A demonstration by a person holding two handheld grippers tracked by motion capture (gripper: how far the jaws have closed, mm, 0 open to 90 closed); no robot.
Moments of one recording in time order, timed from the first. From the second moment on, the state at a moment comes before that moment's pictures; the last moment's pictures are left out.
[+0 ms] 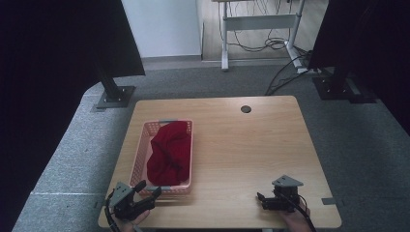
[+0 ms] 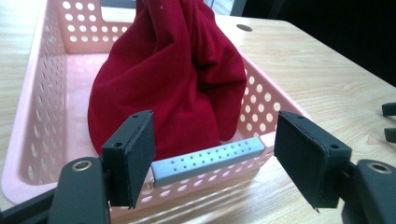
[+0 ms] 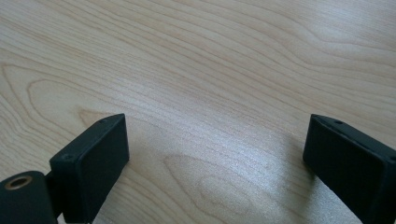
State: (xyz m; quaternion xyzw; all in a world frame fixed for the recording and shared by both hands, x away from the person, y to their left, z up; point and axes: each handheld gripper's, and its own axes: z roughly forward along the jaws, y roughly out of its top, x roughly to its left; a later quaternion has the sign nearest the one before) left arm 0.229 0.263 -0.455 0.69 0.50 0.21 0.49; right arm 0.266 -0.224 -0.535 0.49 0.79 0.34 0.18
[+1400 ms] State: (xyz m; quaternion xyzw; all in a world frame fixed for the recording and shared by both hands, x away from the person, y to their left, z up) left arm 0.255 0.248 -0.432 0.69 0.50 0.22 0.48; right arm 0.265 -0.223 -0.535 0.48 0.79 0.33 0.18
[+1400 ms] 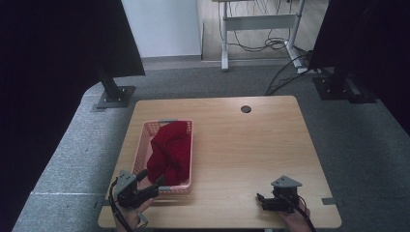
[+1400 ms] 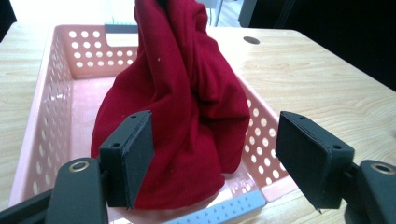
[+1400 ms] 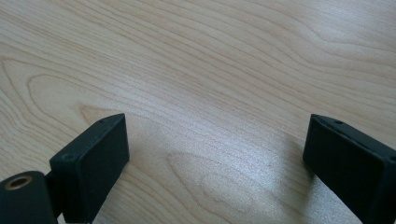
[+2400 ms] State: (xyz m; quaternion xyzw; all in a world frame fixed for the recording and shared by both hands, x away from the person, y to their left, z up) left arm 0.285 0.239 -0.423 0.69 0.51 0.24 0.45; right arm 0.265 -0.223 -0.535 0.48 0.79 0.33 0.18
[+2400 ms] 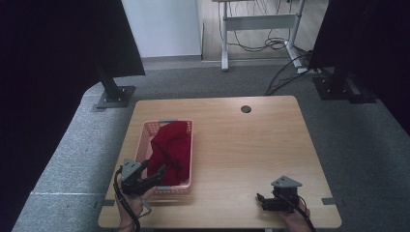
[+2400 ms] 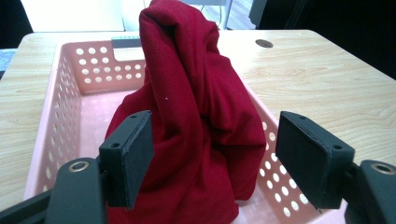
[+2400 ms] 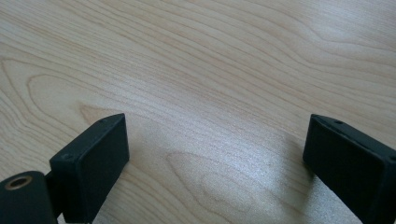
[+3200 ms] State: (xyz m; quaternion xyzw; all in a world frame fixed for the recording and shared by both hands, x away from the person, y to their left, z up) left arm 0.305 0.234 -0.425 0.69 0.52 0.23 0.45; right arm 0.265 -0.223 -0.535 0.48 0.79 0.33 0.18
